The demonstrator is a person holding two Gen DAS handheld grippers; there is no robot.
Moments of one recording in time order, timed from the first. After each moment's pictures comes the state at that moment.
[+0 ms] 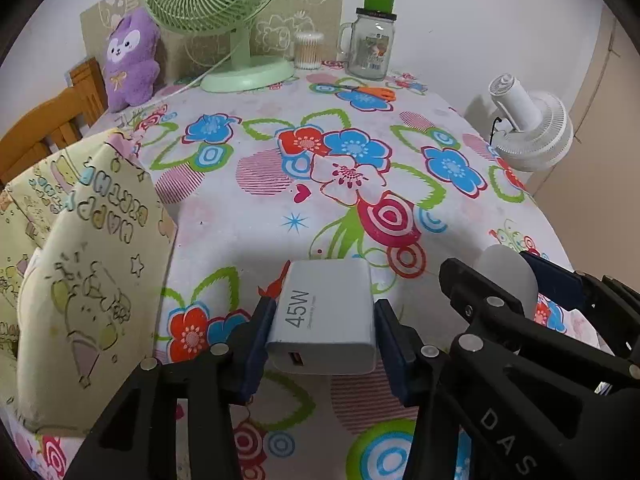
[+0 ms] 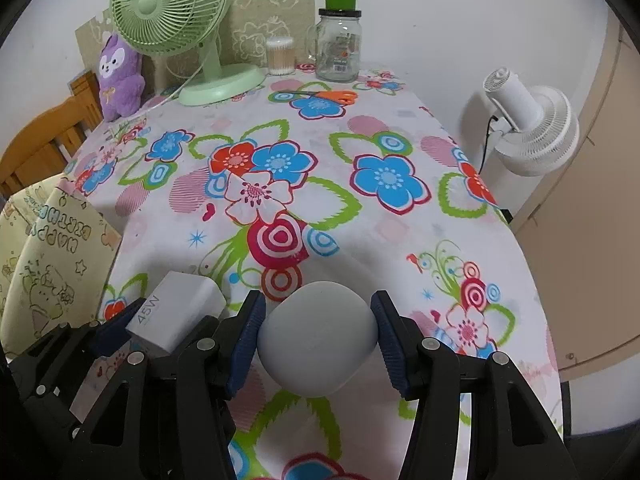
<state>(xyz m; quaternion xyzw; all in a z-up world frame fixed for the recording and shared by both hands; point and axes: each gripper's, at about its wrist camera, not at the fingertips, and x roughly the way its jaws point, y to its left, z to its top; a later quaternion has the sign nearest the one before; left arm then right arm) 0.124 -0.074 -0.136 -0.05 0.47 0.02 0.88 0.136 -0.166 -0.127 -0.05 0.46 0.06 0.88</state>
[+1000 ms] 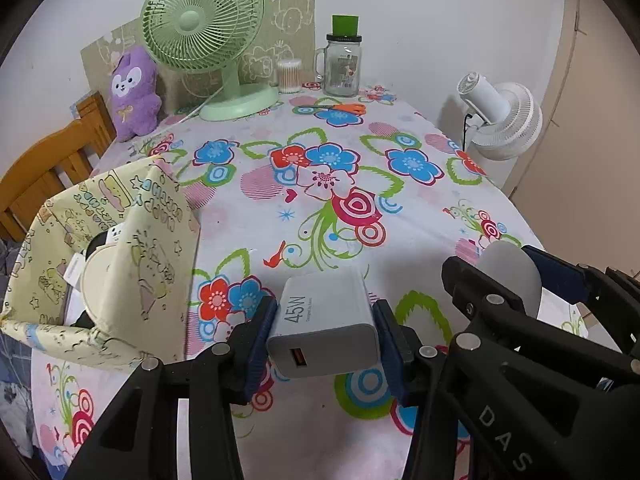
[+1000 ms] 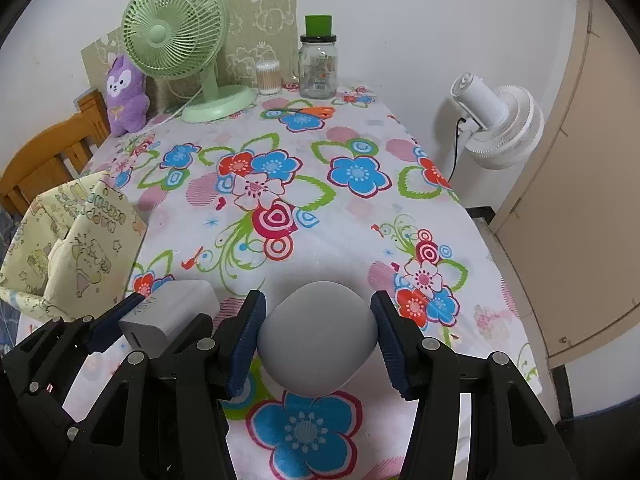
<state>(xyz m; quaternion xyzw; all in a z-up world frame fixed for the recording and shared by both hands) 0.067 -0.090 -0.097 -0.01 0.45 0.00 0.89 0.071 -0.178 -0.091 -0.04 0.44 0.04 0.90</state>
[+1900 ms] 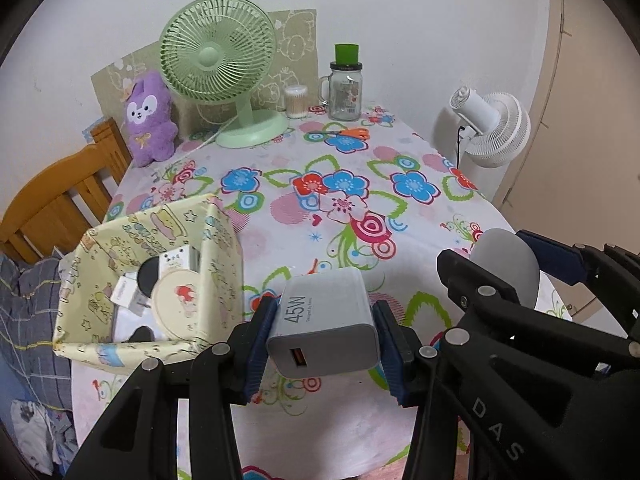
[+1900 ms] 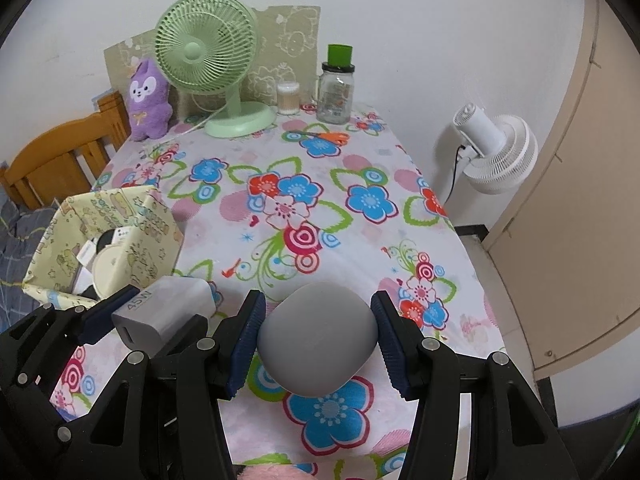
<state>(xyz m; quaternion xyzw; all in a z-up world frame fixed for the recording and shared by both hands) 0.042 -0.061 -0.046 0.02 0.43 -0.01 0.90 0.046 -0.141 -0.038 -0.06 0.42 0.05 0.90</state>
